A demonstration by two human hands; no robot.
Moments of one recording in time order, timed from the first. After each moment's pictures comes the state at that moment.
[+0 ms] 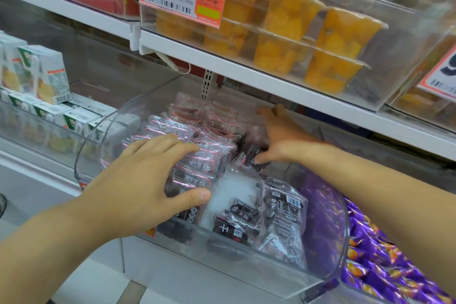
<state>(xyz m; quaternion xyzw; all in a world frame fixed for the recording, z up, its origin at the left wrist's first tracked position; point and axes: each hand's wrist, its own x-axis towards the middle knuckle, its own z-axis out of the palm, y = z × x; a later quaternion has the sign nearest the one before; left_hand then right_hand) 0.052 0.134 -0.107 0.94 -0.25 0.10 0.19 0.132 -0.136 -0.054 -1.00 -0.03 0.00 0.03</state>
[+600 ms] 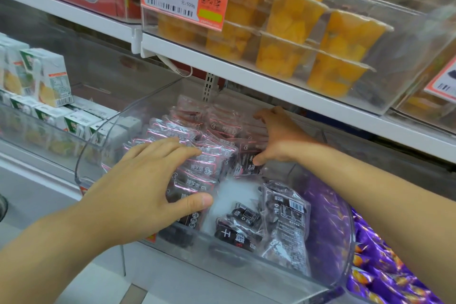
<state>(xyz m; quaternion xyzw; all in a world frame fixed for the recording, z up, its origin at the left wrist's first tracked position) 0.052 0.134 -0.108 0.94 -0.25 0.11 0.19 0.143 -0.136 -0.052 -1.00 -0.04 0.01 0.07</state>
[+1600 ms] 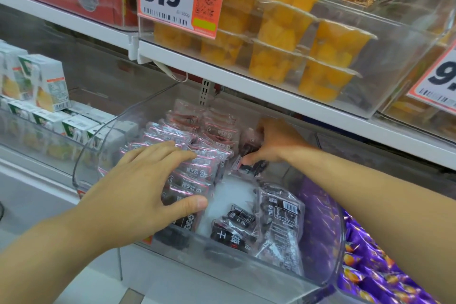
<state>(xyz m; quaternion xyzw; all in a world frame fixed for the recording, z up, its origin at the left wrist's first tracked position) 0.050 0.135 -0.110 0.94 -0.25 0.11 0.20 0.146 -0.137 -0.057 -1.00 0.02 0.00 0.05</state>
